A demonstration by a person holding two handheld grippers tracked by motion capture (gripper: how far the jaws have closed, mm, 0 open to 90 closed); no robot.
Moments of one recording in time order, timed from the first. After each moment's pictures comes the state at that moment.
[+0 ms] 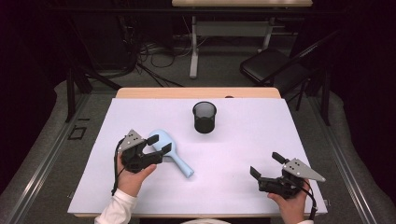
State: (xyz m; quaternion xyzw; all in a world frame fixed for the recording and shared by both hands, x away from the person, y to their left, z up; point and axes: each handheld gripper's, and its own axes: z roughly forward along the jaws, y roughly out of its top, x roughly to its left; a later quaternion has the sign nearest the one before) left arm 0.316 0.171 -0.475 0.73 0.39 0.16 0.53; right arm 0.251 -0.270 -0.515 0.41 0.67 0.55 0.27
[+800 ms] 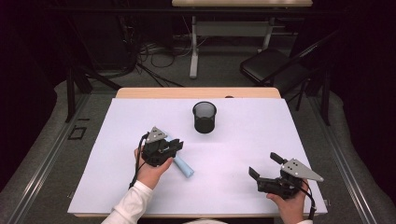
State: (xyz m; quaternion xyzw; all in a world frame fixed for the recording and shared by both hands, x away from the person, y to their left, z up) left arm 0.340 0.123 -0.487 0.78 0.41 0.13 0.46; right arm 0.251 -0.268 -0.516 0.41 0.68 0.55 0.27
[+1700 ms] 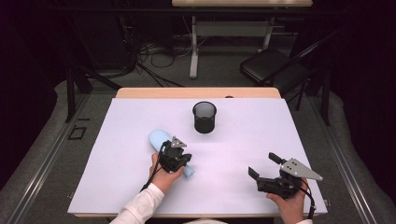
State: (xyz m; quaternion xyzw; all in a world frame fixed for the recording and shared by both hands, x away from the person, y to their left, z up) left arm 0.347 0.083 -0.533 0.84 0.40 0.10 0.35; right arm 0.253 -0.268 -0.517 0.40 0.68 0.55 0.26
